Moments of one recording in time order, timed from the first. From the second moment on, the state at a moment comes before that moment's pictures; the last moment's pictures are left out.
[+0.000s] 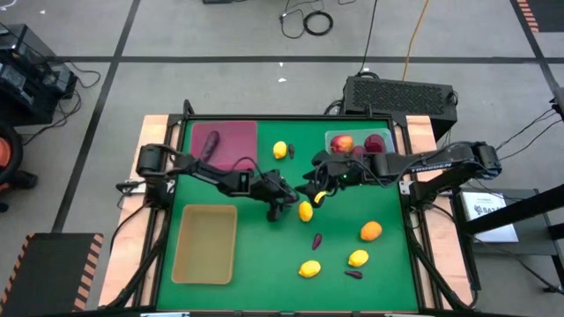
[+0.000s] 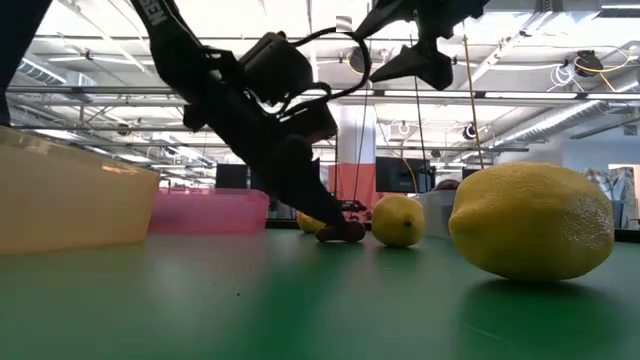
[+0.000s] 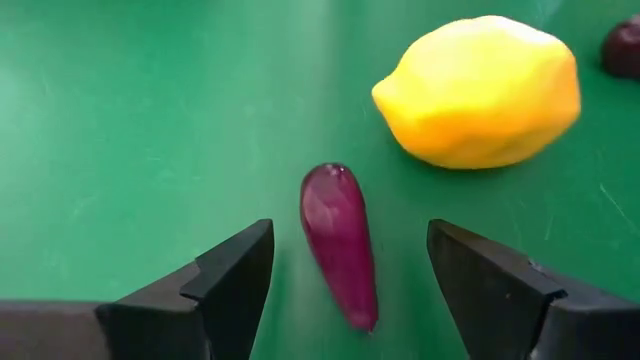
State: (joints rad) left arm 0.02 1.90 0.91 0.27 0.02 0.00; right arm 0.04 1.36 1.05 -0.27 0.11 0.70
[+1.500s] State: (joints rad) left arm 0.07 1.55 0.91 -0.14 -0.19 -0.07; right arm 0.01 1.36 1.05 -0.26 0.11 0.67
